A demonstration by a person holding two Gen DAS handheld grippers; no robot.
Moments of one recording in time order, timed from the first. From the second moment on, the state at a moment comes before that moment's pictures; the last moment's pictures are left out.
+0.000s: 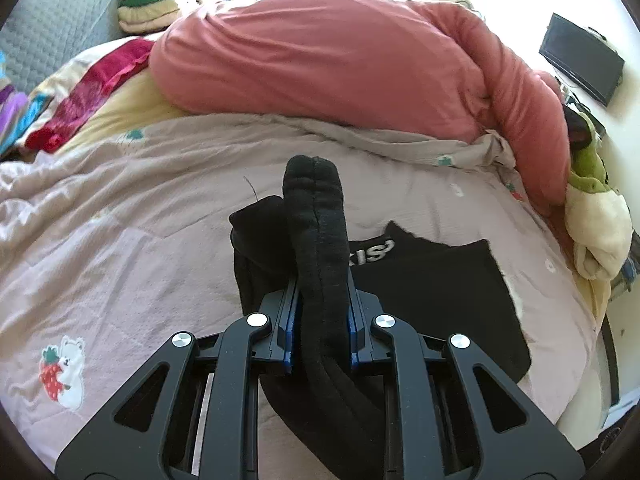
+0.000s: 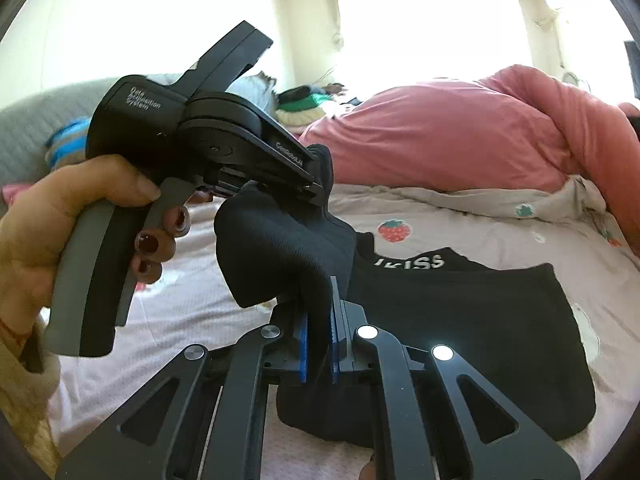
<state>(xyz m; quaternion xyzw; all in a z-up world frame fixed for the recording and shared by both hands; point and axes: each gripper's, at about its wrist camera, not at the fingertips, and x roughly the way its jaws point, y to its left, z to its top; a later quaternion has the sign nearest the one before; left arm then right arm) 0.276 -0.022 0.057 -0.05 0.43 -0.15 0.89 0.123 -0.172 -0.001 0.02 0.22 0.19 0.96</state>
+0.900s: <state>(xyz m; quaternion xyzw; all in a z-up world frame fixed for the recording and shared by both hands) 0.263 -0.149 0.062 0.01 0.43 -0.20 0.88 0.110 -0.267 -0.020 0.09 0.24 0.12 0.96</state>
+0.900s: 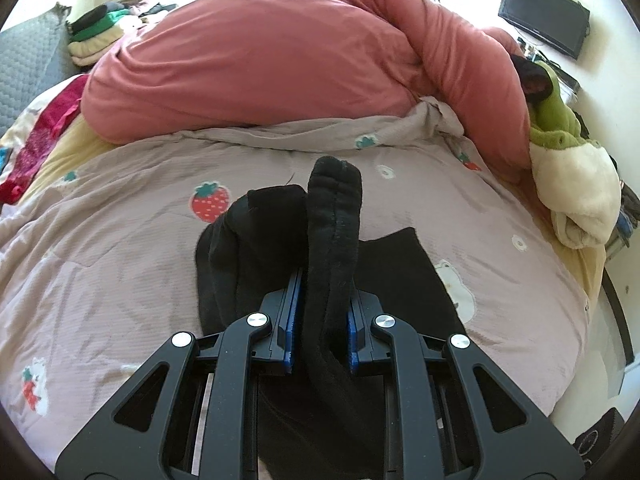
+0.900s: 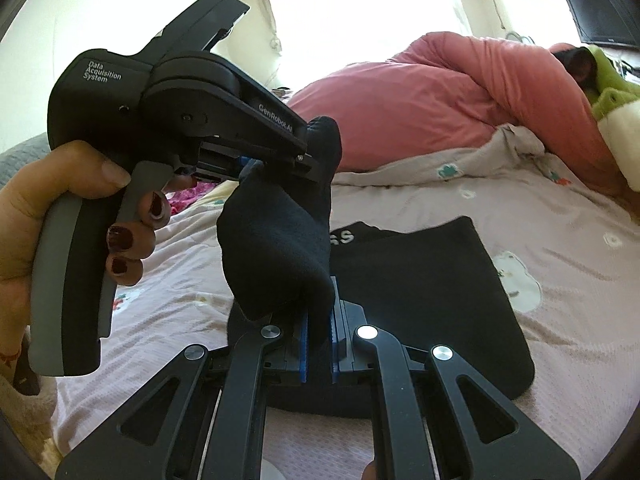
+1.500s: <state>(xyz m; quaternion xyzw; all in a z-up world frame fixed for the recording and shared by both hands) 0.261 -0.214 0.036 0.03 0.45 -0.22 0.87 0.107 -0.307 -0.043 0.12 0.28 0.10 0.95</state>
